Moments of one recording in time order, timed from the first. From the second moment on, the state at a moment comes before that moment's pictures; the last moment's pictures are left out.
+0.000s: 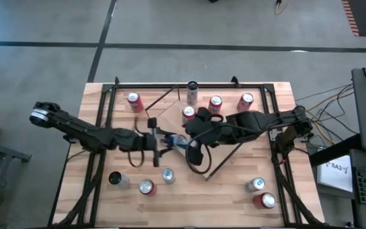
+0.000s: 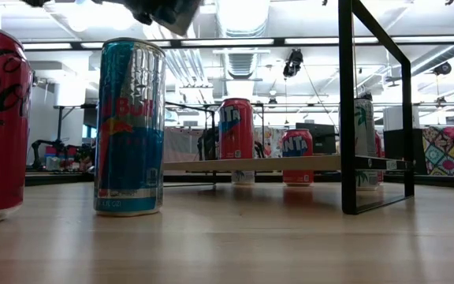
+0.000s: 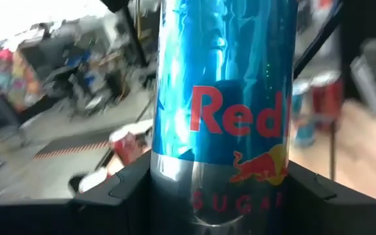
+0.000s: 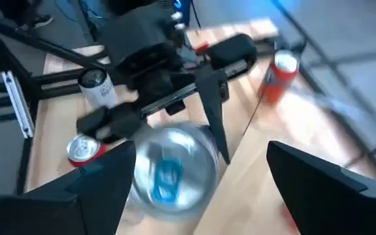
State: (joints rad) left arm -0.26 1.21 0.67 0.50 -0.37 0.26; right arm 0.24 1.79 2.08 -0.91 0.37 0.27
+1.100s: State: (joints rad) left arm 0.03 1.05 0.53 0.68 -0.06 0.15; right arm 0.01 1.82 2.03 -0.64 0.03 -0.21
